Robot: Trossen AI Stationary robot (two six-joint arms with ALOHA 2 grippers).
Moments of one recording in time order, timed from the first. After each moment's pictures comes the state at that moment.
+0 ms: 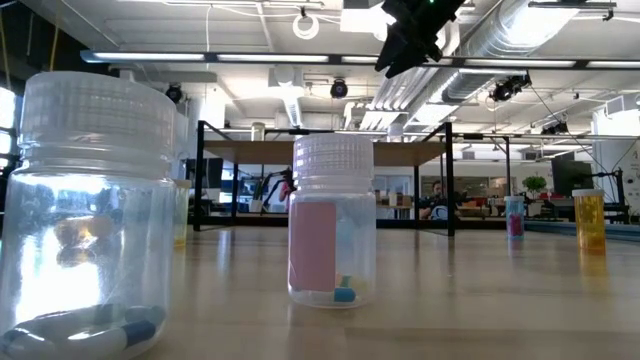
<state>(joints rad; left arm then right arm) -1.02 1.21 0.54 -0.36 -0.25 -1.21 -0.45 1.41 1.45 -0.69 0.15 0.05</state>
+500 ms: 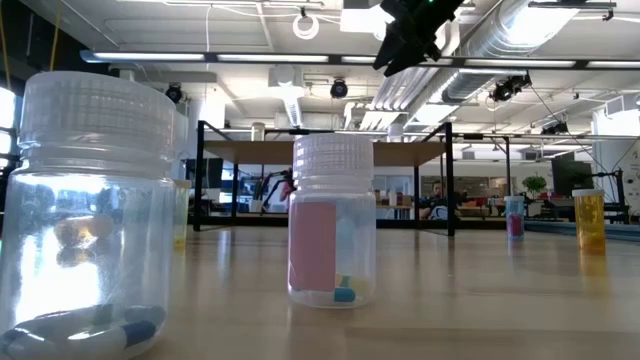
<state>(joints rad) -1.05 1.39 0.54 -0.19 -0.32 -1.25 -0.45 1.41 1.45 -0.68 0.15 0.07</state>
